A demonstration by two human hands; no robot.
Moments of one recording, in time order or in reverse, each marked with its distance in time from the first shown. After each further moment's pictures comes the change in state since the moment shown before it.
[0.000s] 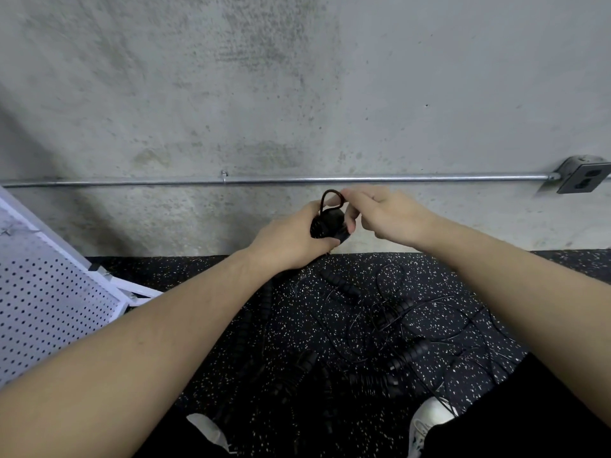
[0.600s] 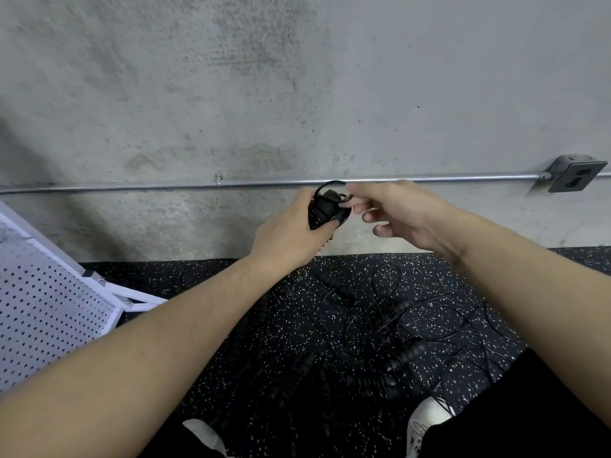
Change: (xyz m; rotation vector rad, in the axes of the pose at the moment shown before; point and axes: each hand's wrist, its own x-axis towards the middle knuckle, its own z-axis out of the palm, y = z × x) left_hand -0.003 0.014 0.003 -0.149 0.193 0.012; right_hand 0.006 0.012 -0.018 0.558 0.042 0.334
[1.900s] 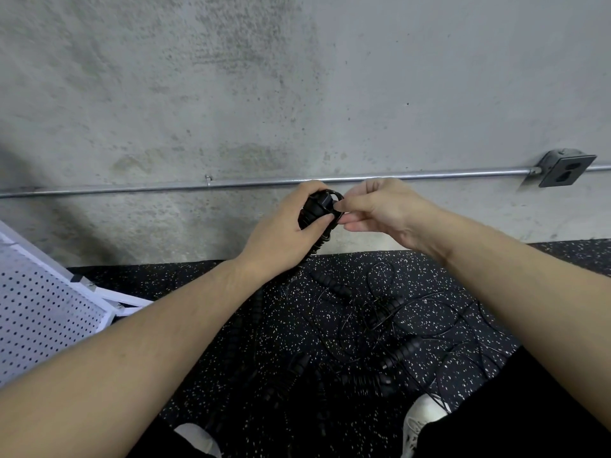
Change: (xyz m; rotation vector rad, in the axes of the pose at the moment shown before) left_hand 0.002 -0.007 0.005 -0.260 0.016 0.208; right_hand 0.003 0.003 0.001 0.151 0.007 -0.012
